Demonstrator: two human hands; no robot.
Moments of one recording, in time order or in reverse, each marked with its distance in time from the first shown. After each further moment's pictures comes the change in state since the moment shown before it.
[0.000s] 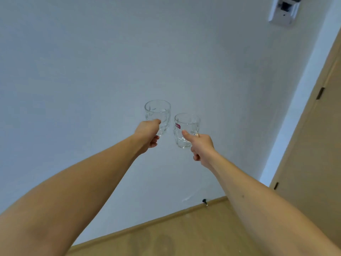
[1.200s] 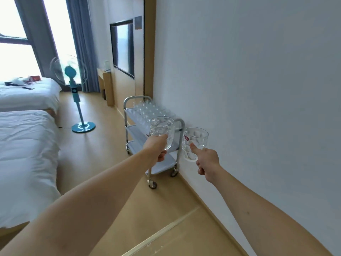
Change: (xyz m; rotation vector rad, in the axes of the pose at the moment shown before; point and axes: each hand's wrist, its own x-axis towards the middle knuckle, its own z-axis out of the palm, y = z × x) left_hand -0.353 -0.213 -0.785 -0.276 1.266 -0.299; right_hand -0.445 0.012 0.792 -0.074 -1.287 0.046
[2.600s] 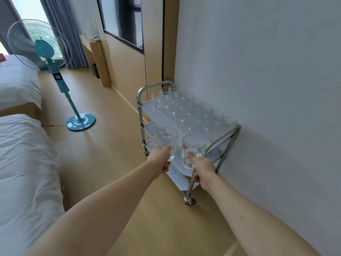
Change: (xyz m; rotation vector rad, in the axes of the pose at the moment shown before) left_hand 0.573 0.032 -0.243 0.080 -0.055 -0.287; right_hand 0.434 0.027 0.455 -0.065 0.106 0.341
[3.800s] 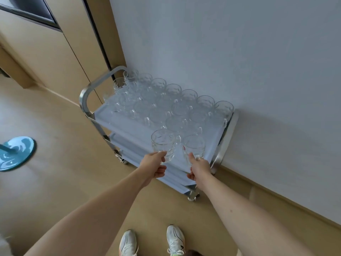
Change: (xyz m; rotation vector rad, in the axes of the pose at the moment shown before) left_hand 0.305 0.068 0.036 0.270 -0.379 -0.130; right_hand 0.266 -0.002 0.076 0.261 0.352 0.315
